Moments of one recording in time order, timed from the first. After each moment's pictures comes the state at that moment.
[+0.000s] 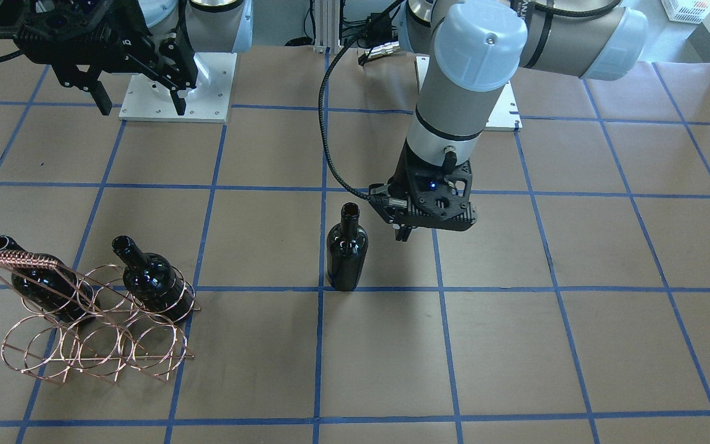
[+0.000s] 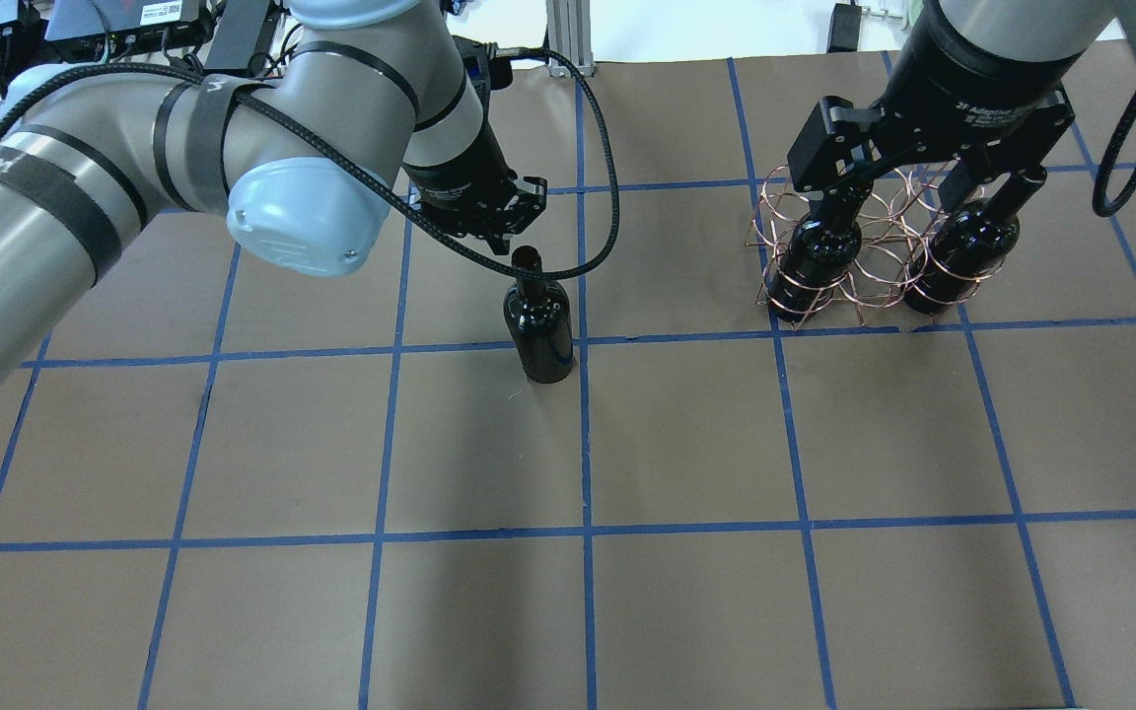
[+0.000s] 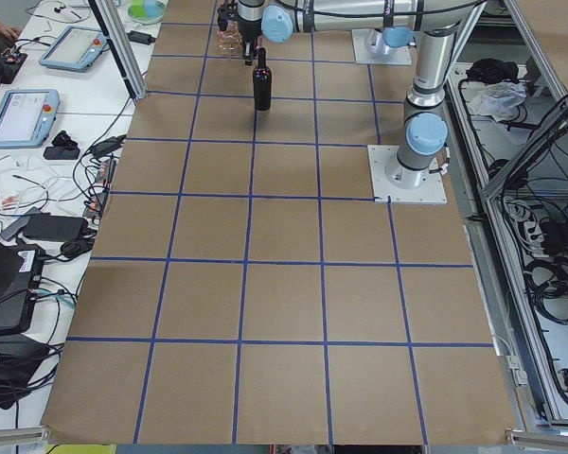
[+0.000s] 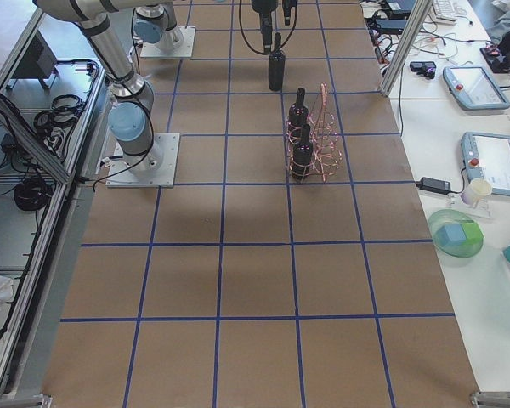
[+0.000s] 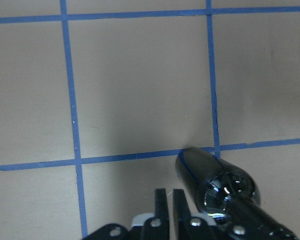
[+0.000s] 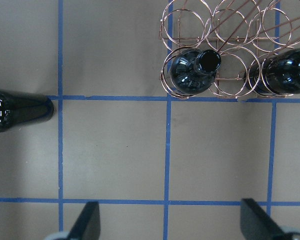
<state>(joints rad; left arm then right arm) -1.72 -1.75 -1.57 -1.26 1.52 -0.09 1.61 -1.65 1.51 -1.53 -1.57 0.02</state>
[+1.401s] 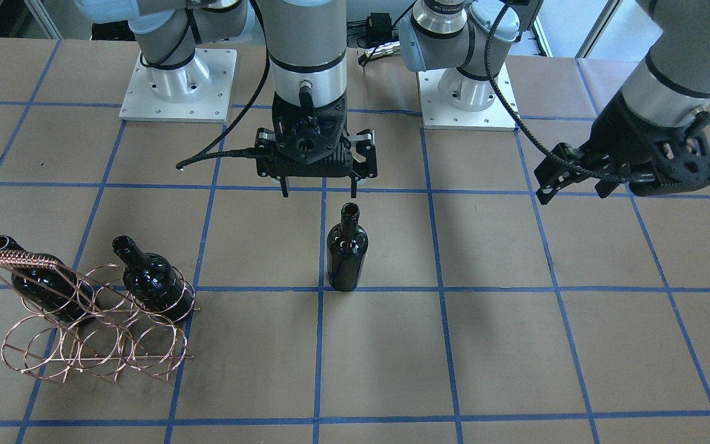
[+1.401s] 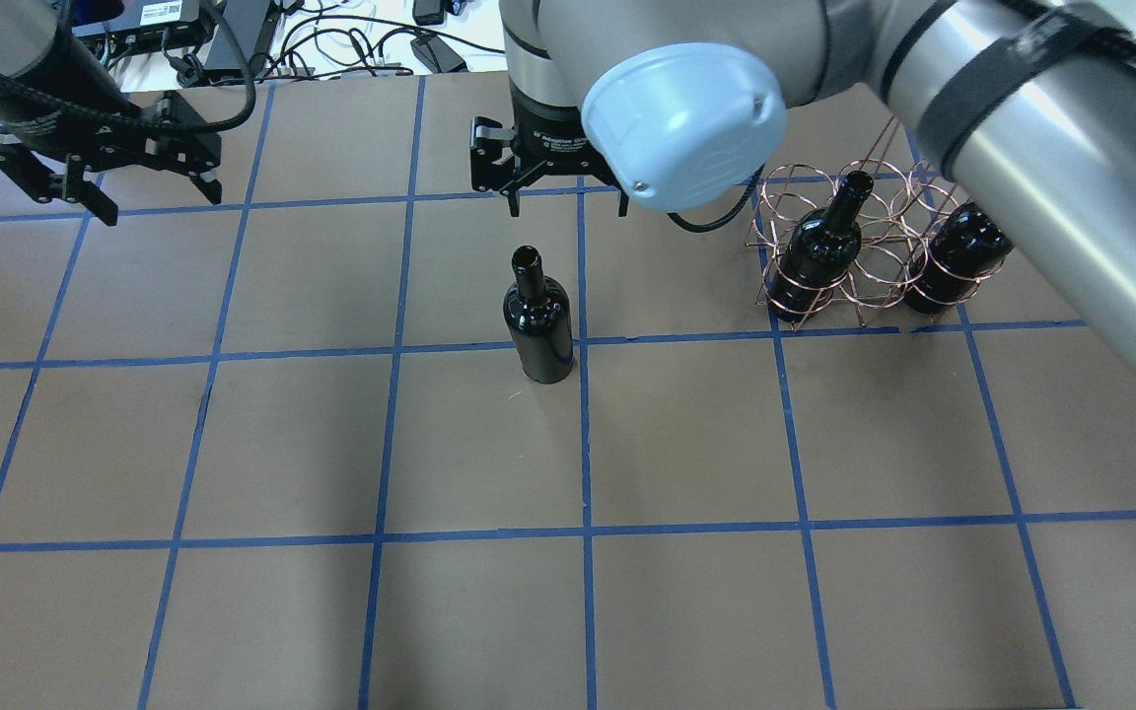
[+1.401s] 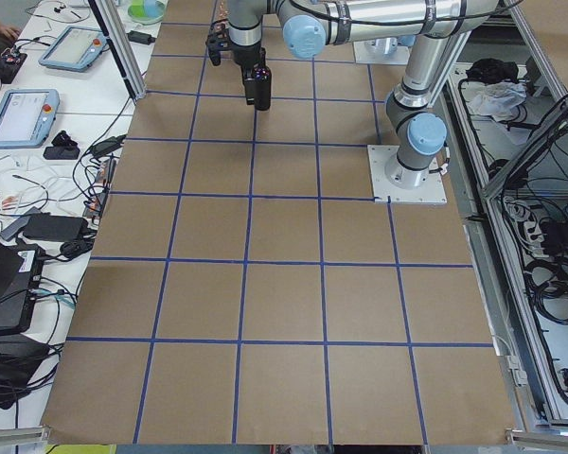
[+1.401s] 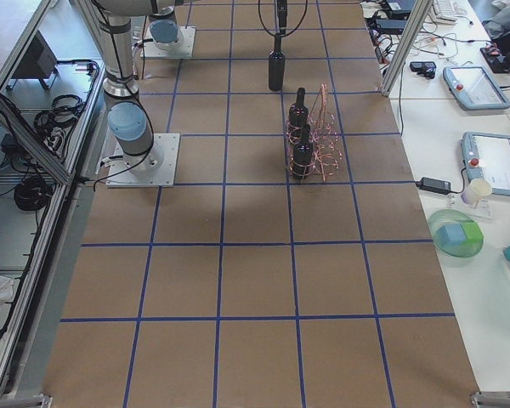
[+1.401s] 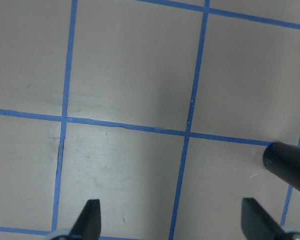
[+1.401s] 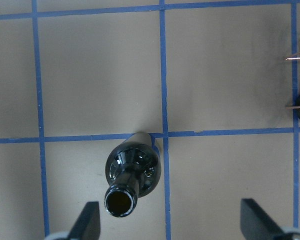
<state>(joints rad) -1.35 -1.62 -1.51 -1.57 1.57 0.05 1.99 -1.27 1.33 -1.74 -1.59 0.45</state>
